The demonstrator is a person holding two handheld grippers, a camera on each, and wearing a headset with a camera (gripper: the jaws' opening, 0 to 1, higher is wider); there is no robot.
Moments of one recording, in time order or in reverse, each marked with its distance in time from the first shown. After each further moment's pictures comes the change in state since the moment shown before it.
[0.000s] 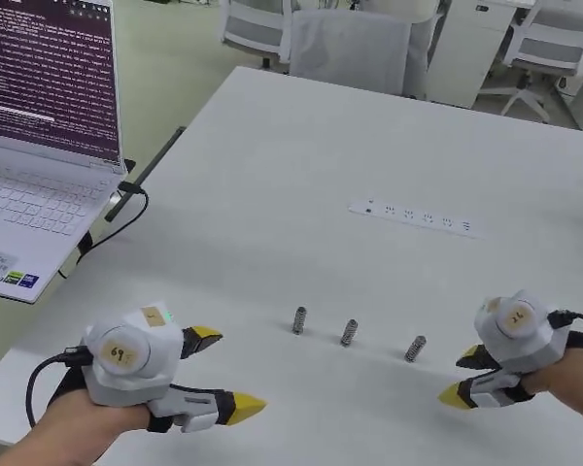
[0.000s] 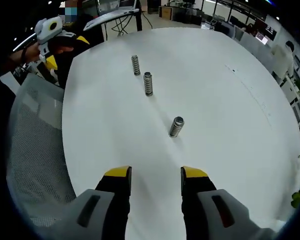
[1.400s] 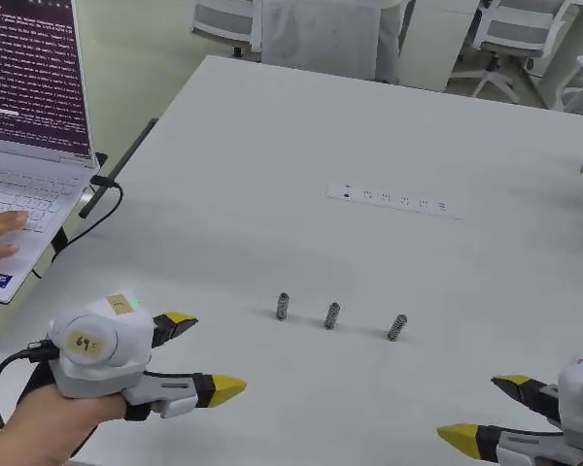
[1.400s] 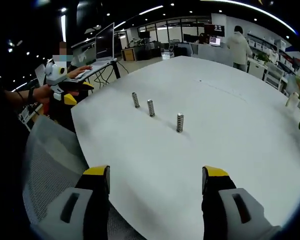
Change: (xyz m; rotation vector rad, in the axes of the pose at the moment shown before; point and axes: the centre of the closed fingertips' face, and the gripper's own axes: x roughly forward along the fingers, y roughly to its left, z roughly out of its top) left arm -0.010 0.005 0.005 -0.015 -0.024 0.019; right arm -0.061 0.060 -0.024 0.328 -0.373 -0.101
